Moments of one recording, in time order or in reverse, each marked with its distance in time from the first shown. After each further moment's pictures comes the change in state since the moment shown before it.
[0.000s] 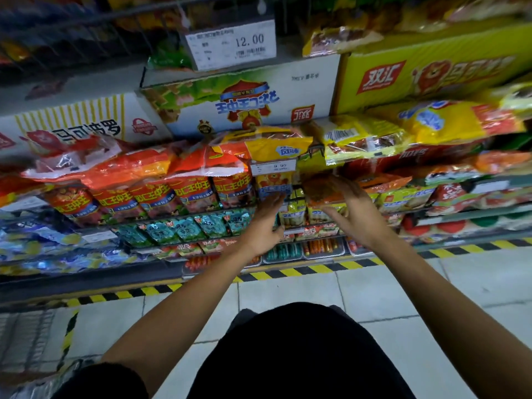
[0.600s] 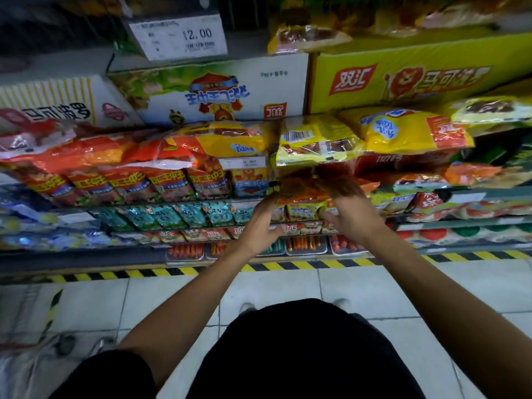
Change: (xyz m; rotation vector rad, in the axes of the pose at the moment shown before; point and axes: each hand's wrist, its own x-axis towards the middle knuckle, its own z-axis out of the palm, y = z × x) left_hand 0.016 0.063 0.046 -0.168 0.163 0.026; right_hand 0.002 0.057 -0.038 -0.303 -0.104 -0.127
